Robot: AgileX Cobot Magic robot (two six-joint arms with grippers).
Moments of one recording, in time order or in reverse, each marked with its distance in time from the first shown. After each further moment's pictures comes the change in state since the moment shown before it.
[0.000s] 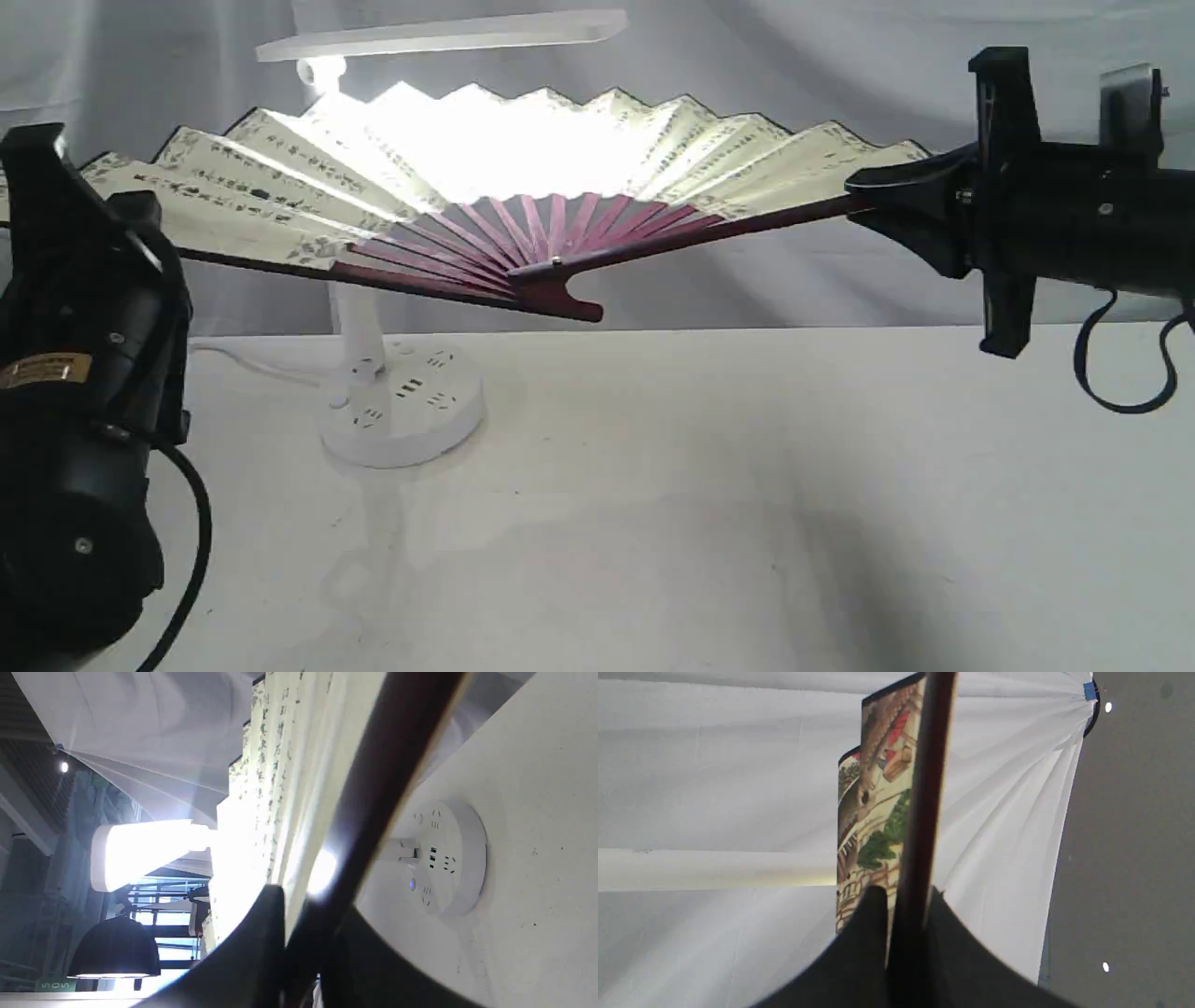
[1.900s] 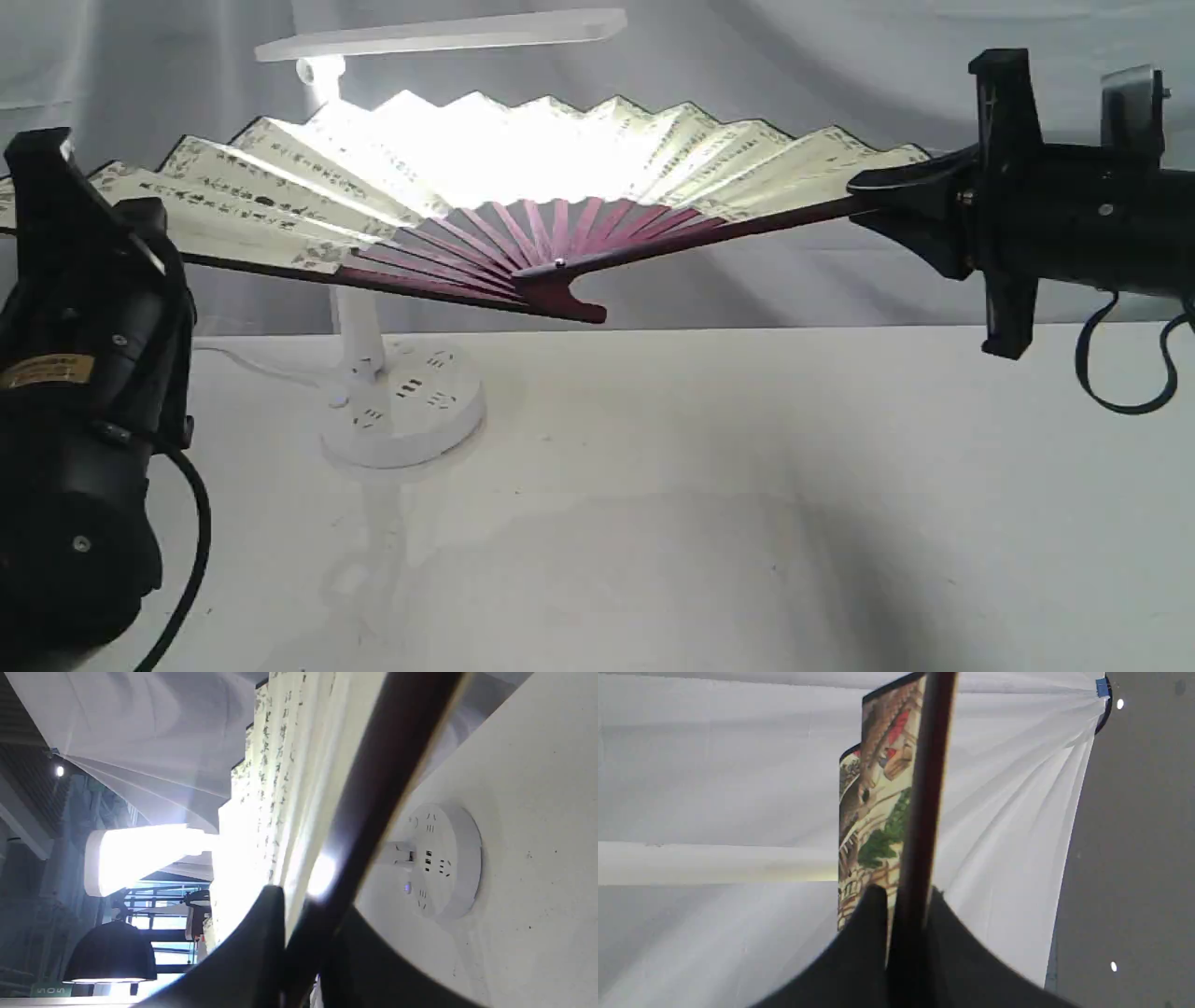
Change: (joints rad) left arm 0.004 0.000 0.000 -0.002 0.019 0.000; right arm 0.000 0.000 0.000 0.000 -0.012 0.000
